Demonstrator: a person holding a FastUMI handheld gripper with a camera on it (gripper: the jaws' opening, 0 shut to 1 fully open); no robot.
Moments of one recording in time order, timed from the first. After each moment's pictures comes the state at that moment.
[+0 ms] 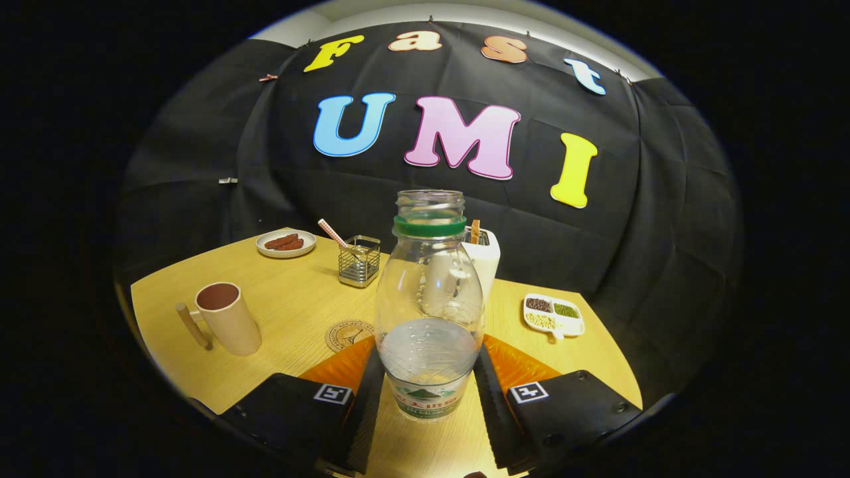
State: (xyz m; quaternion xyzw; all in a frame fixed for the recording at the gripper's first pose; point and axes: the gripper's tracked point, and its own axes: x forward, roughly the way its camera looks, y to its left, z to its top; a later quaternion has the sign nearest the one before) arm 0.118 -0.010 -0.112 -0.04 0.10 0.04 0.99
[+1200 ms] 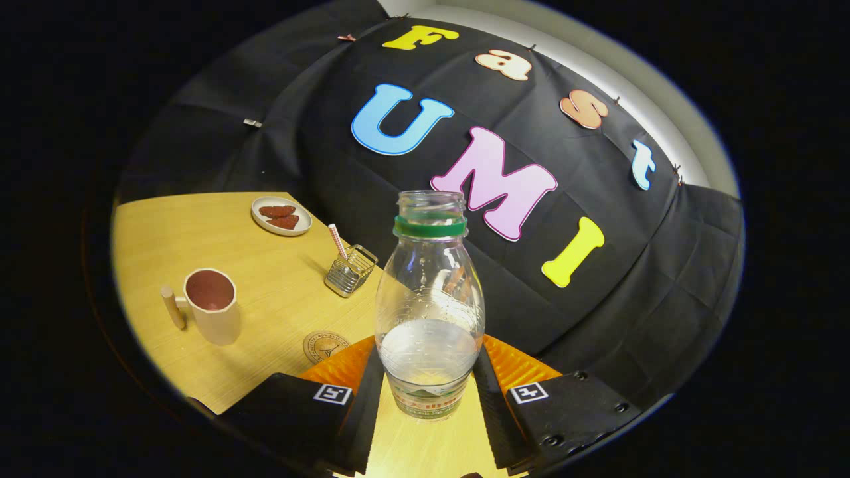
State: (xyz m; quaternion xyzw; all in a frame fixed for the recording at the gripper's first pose) arm 0.123 0.035 -0.032 -0.26 0.08 0.01 0.96
